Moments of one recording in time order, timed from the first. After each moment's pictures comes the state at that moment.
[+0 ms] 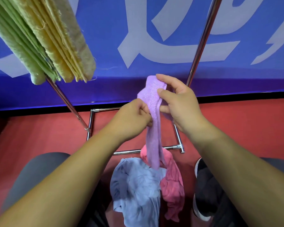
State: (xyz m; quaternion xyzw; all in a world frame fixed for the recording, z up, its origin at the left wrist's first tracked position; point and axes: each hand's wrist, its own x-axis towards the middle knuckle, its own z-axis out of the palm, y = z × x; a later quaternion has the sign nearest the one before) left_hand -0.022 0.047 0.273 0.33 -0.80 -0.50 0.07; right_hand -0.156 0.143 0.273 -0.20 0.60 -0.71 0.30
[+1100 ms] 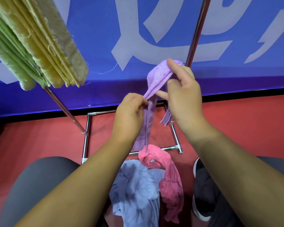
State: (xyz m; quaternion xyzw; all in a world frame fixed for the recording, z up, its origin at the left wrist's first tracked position) left_hand -0.053 0.046 0.229 0.25 -0.87 -0.26 0.34; right_hand -0.162 0.151 0.295 -0.22 0.60 -0.75 0.14
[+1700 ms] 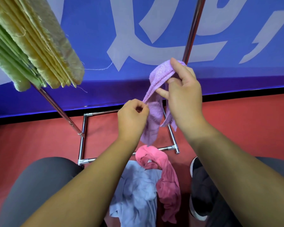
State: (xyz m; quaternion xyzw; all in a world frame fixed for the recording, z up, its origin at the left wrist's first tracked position) left_hand -0.076 0.060 0.209 0.36 -0.77 -0.40 0.34; right_hand -0.169 0.156 0.300 -0.18 0.60 -0.77 0.14
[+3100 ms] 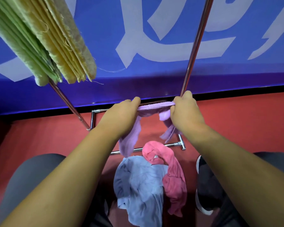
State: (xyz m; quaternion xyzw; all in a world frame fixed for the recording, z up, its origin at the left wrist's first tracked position) left_hand -0.017 0.014 0.252 0.22 -0.97 -0.06 0.03; right_hand -0.182 0.170 0.224 -0.34 0.92 -0.16 0.03
